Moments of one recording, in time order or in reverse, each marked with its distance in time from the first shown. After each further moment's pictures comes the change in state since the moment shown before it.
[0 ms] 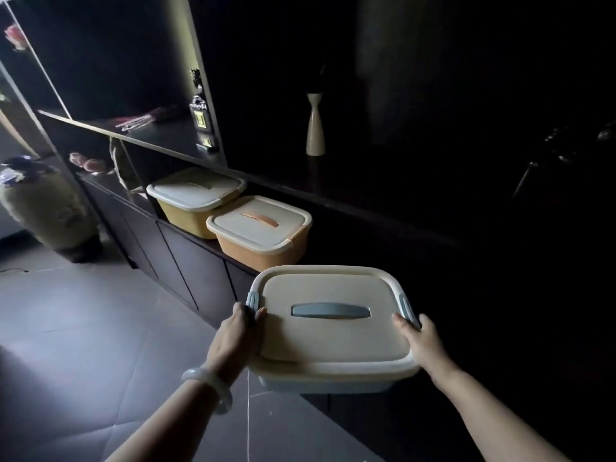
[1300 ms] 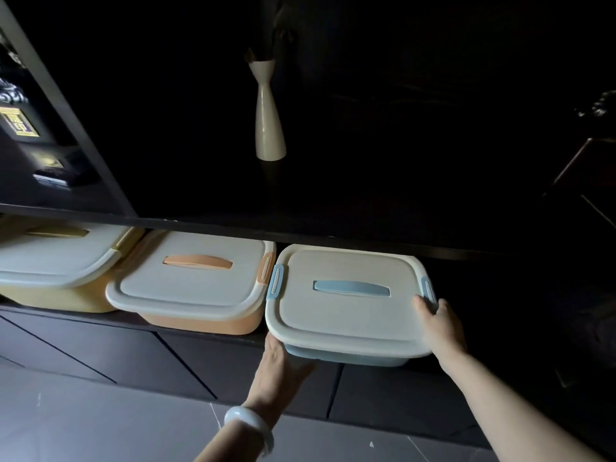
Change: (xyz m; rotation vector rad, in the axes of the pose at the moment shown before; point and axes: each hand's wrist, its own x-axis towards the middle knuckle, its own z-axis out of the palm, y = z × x) left_hand 0.157 0.011 0.081 -0.296 -0.513 0.581; right_hand 0.098 -0.011 0.060 -0.267 0.608 0.388
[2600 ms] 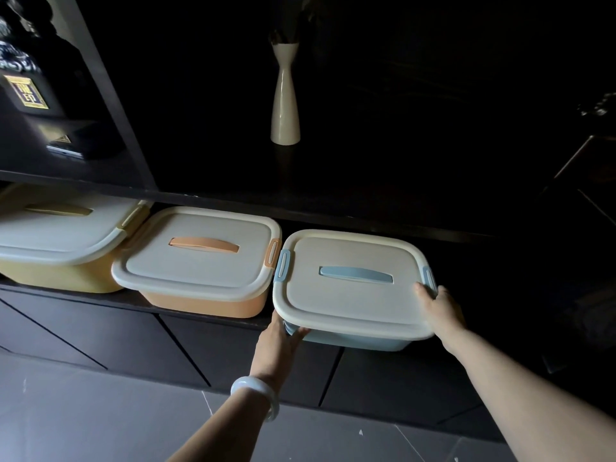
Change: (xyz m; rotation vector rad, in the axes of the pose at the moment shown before) left_hand 0.007 -0.017 -0.003 -0.209 0.030 -0.153; right_hand -0.006 -0.005 -0.005 -0.043 -0.033 0.009
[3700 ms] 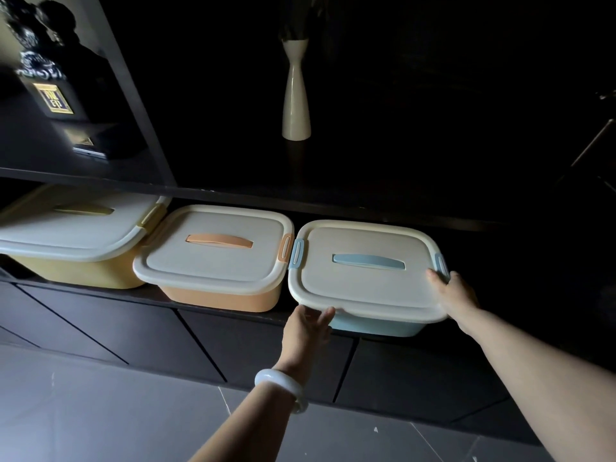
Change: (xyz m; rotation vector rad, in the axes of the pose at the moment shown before) left_hand -0.011 0.043 0.008 -0.398 -0.083 -0.195; right_hand 0.012 -0.010 -0.002 -0.011 -0.011 -0.038
